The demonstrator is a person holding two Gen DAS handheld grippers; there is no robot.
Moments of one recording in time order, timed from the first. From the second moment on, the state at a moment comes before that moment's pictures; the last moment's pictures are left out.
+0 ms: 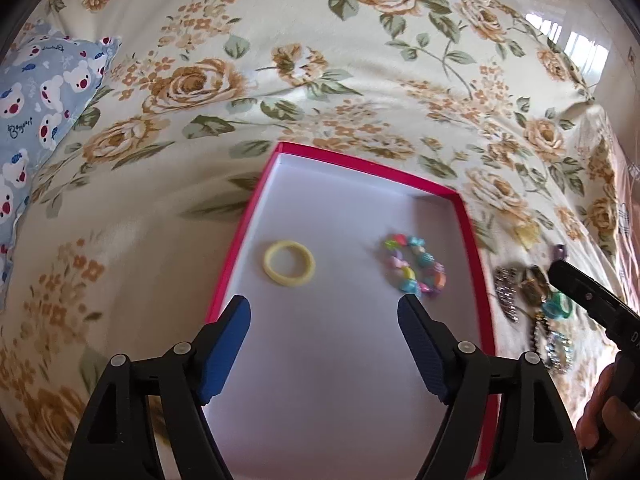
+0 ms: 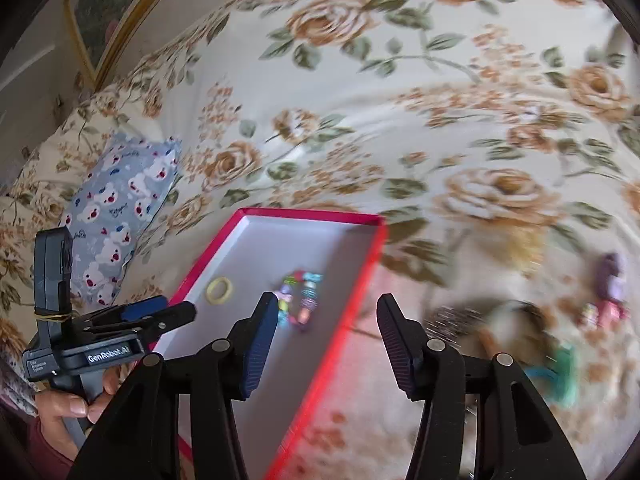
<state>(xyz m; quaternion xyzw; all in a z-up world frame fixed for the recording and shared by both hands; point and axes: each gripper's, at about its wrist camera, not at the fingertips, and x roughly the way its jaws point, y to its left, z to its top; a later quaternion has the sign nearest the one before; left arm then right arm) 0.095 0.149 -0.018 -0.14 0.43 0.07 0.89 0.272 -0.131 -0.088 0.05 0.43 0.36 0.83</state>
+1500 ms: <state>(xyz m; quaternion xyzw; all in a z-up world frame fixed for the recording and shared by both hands) 0.186 -0.005 -0.020 -0.05 0.46 -0.08 0.88 0.324 -0.303 -0.113 0.08 0.44 0.19 0.87</state>
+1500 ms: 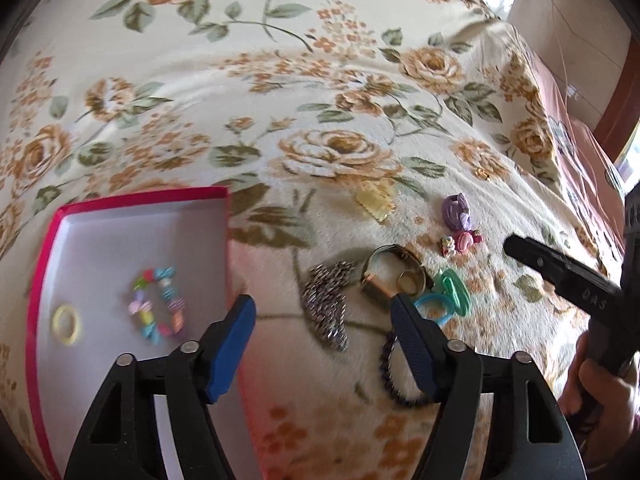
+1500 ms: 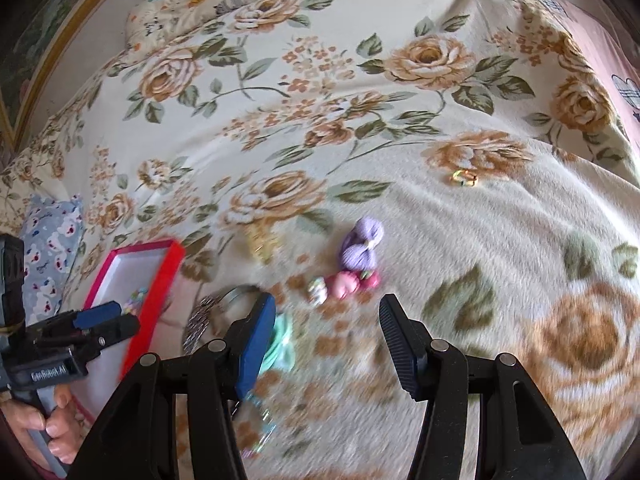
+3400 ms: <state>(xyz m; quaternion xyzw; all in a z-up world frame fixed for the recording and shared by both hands) 0.148 0.067 -0.001 -0.12 0.43 -0.05 0.89 0.299 -0.198 -0.093 0.10 0.46 0.33 0.82</state>
